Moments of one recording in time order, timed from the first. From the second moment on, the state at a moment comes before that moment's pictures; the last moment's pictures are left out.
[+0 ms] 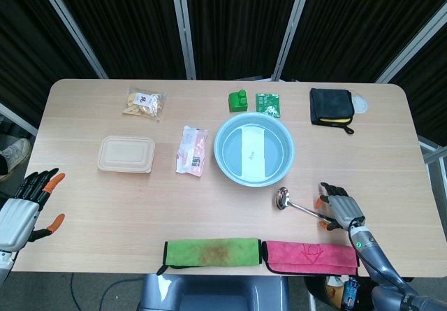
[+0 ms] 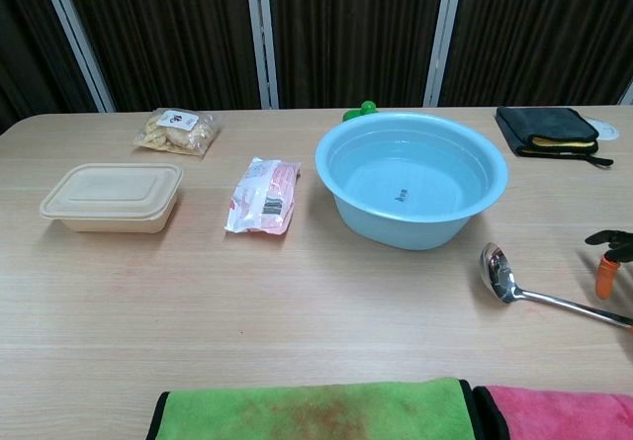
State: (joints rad) left arm -0.15 -1.11 0.04 -1.52 1.65 1.47 -0.15; right arm 0.42 -1.43 0.05 -1.32 -1.19 0.82 -0.01
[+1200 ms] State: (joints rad) left arm -0.15 -1.11 0.04 -1.49 1.67 1.50 -0.20; right arm 0.42 -1.49 0.05 -1.22 -1.16 0.81 -0.01
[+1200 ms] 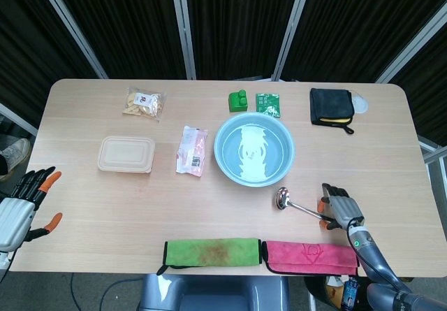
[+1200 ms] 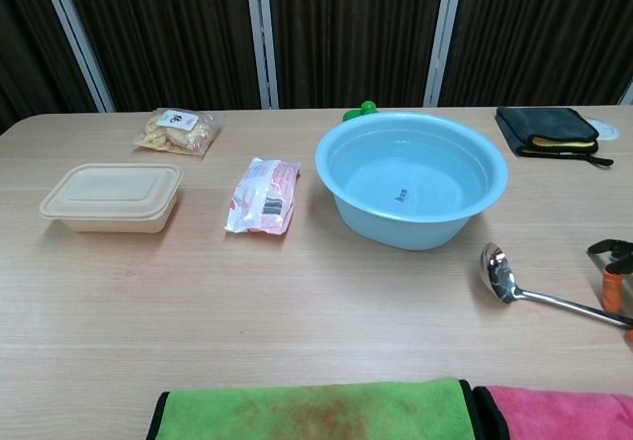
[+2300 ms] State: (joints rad) left arm -0.14 -1.10 0.04 -1.49 1.67 1.53 -0.23; right arm 0.41 -1.51 0.04 -1.26 -1.12 0.83 -0.12
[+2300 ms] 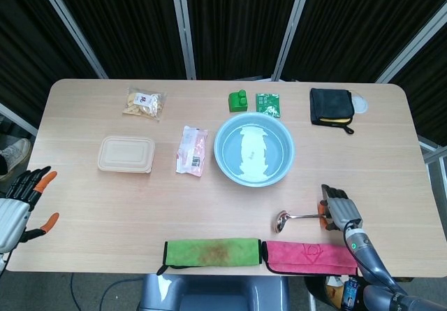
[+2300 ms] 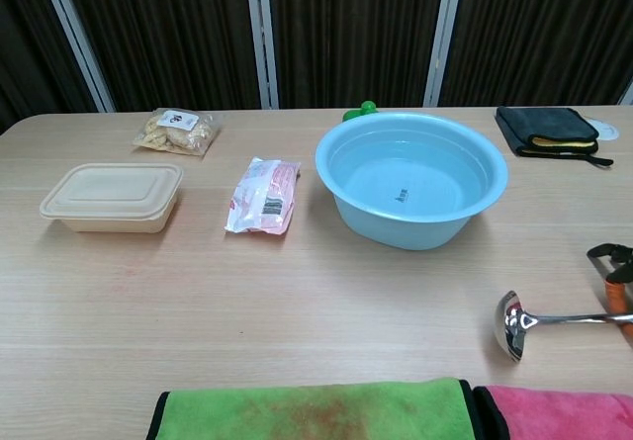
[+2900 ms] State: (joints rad) left arm -0.14 -1.09 0.04 -1.48 1.69 1.55 -0.25; right arm 0.39 -1.39 0.04 -1.44 -1.09 0.95 -0.28
